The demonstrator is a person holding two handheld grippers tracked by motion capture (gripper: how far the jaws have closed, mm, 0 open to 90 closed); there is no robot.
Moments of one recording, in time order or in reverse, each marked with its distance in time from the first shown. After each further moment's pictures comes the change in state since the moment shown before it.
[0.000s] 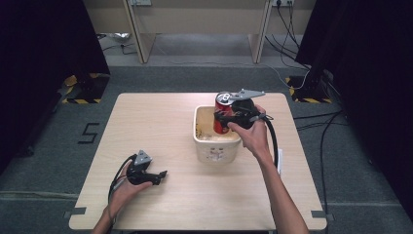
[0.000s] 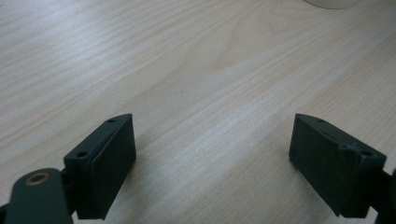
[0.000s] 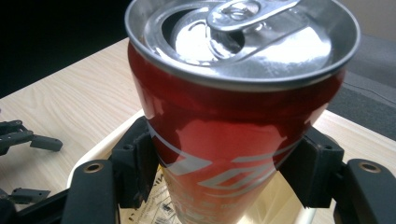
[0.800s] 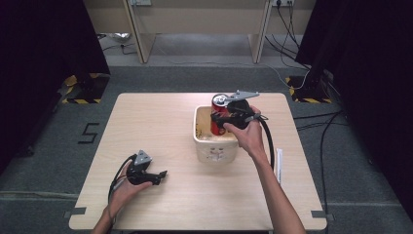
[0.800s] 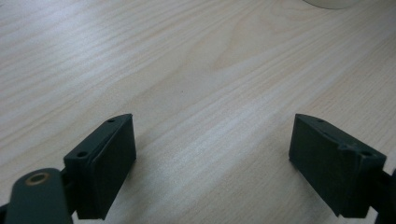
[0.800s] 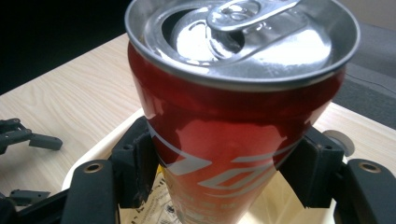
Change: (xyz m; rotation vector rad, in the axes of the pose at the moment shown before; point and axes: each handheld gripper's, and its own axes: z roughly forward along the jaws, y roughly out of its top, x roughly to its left) left arm 0.000 0.000 0.000 -0.001 -0.001 -0.001; right arm 0.003 -0.003 0.016 0.023 0.013 0.014
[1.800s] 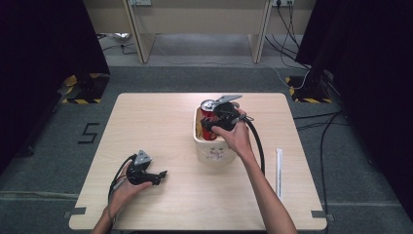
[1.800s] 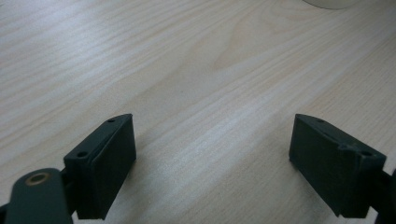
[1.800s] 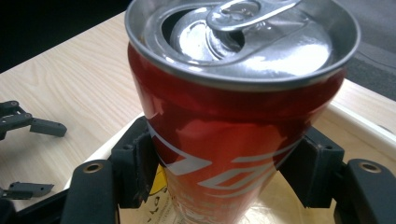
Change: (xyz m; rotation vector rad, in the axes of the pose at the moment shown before) left arm 0.000 0.000 0.000 0.000 0.000 0.000; right arm 0.018 -0.002 0.037 0.090 0.036 -0.021
